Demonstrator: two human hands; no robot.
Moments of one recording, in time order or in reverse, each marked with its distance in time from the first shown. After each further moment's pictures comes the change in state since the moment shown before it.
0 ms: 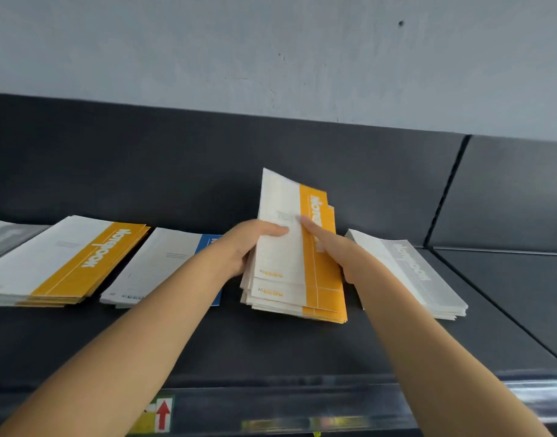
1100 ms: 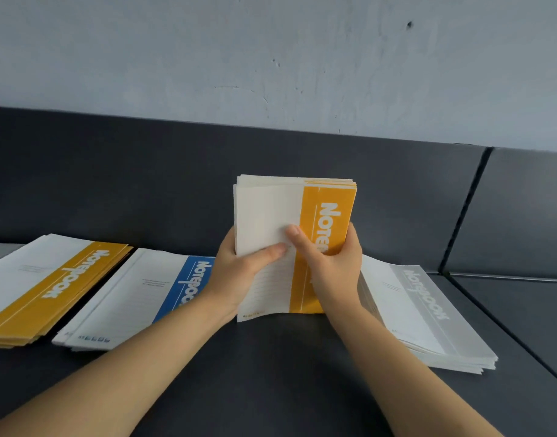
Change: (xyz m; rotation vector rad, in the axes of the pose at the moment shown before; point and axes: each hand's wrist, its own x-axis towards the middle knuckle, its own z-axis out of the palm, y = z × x) left_hand 0.016 -0.019 0.019 -0.001 0.284 0.534; right_hand 0.020 0.008 0.017 0.393 0.275 -0.843
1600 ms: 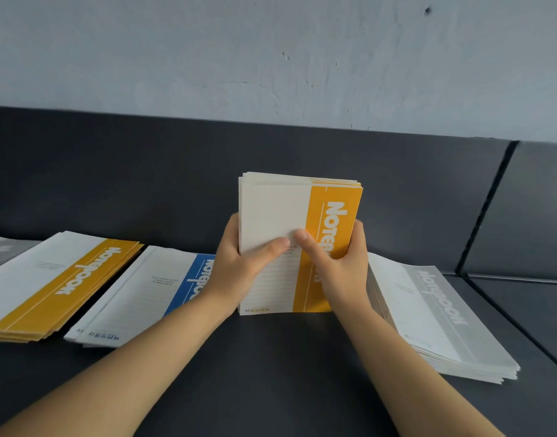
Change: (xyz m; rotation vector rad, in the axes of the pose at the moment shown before) left_hand 0.005 -0.002 -0.006 0.086 0.029 0.115; right_hand 0.004 0.009 -0.001 -0.040 -0.055 0.011
